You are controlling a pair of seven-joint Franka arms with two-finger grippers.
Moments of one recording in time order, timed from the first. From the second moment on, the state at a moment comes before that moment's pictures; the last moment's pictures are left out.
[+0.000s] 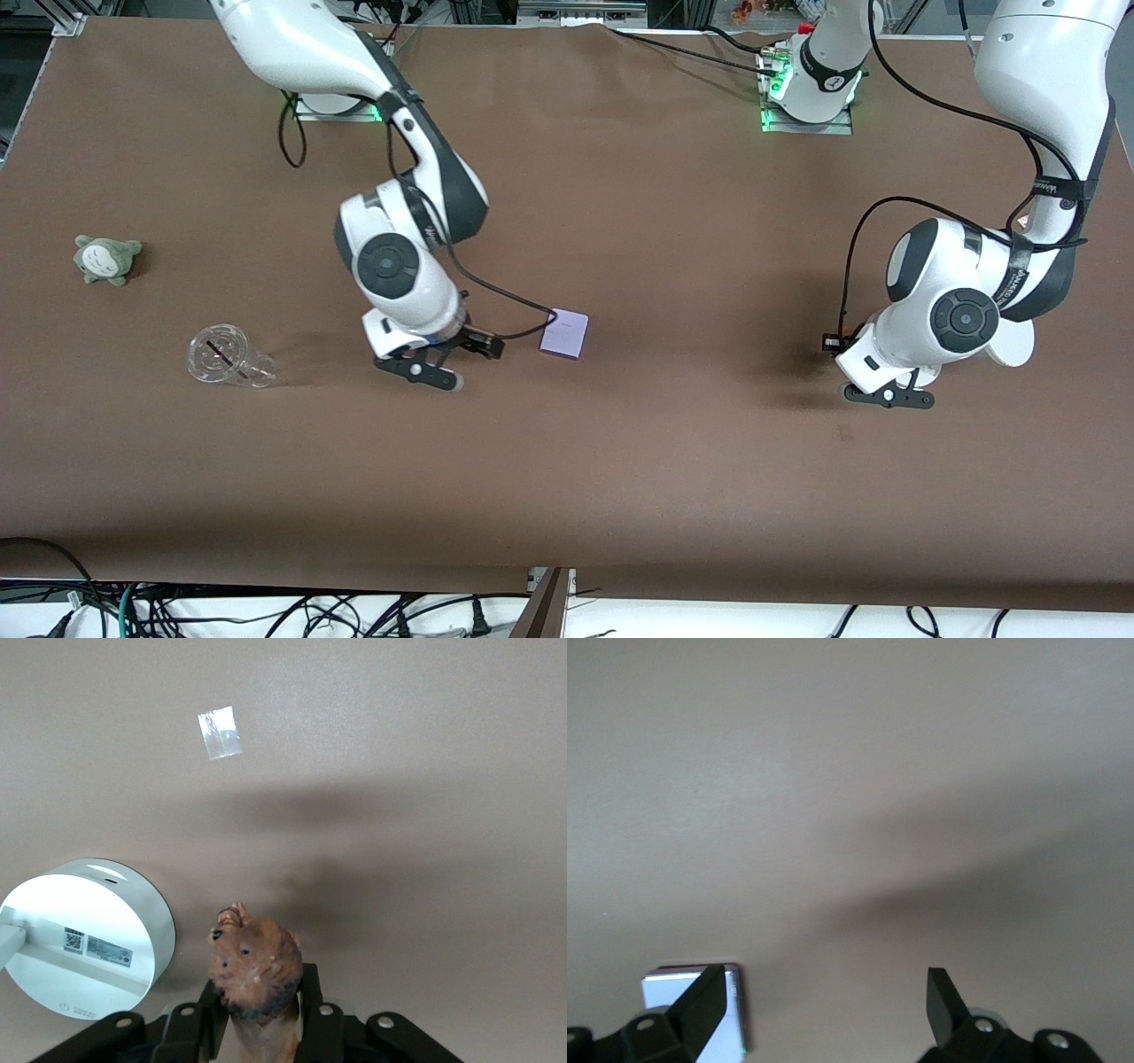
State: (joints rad) left arm 0.21 0.54 -0.36 -1.73 0.28 2.04 -0.17; right arm 0.58 0.70 -0.06 -1.41 0.09 2.12 0.82
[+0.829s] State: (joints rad) left arm 0.21 0.56 -0.36 -1.75 0.28 2.10 -0.17; right arm 0.74 0.85 -0.06 -1.35 0.09 2.28 0.99
